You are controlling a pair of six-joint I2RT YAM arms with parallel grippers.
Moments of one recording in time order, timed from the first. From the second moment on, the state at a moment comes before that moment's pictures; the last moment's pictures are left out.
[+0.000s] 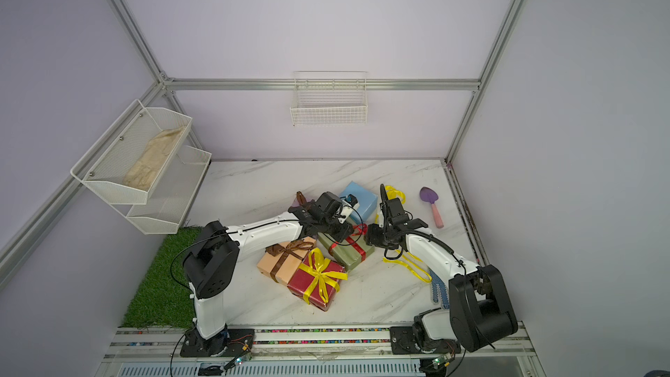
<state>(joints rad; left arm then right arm) -0.81 1.92 1.40 -0.33 0.15 -0.10 0.30 1.38 0.83 -0.51 -0.21 0.47</state>
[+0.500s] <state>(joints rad) -0.81 1.87 1.40 -0.36 0.13 -0.10 0.31 1.40 0.81 -0.48 -0.21 0.48</state>
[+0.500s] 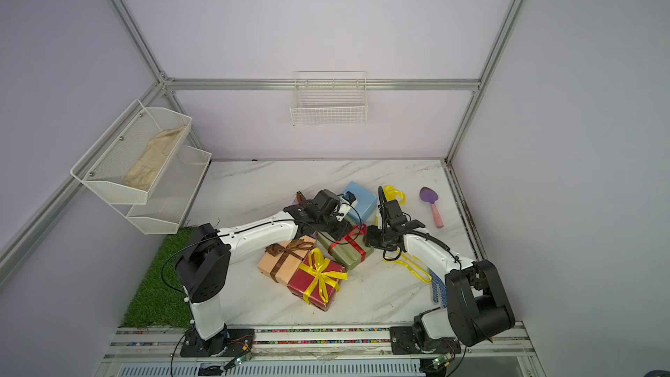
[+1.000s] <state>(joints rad) -0.81 1.87 1.39 -0.37 0.19 -0.10 0.31 1.40 0.81 -0.48 -0.20 0.48</state>
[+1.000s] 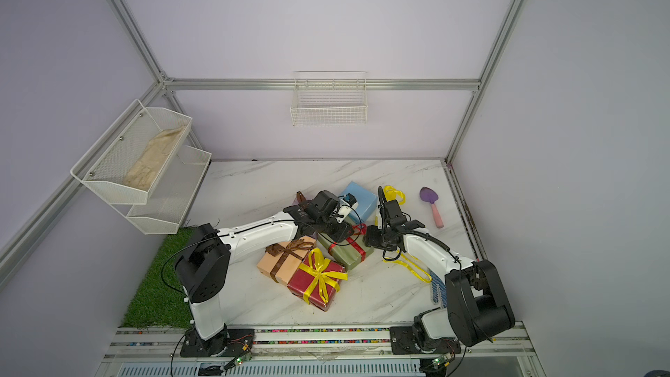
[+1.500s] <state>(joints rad) -0.82 1.87 1.38 -0.38 0.21 -0.13 0.31 1.40 0.81 -0.47 -0.20 0.48</state>
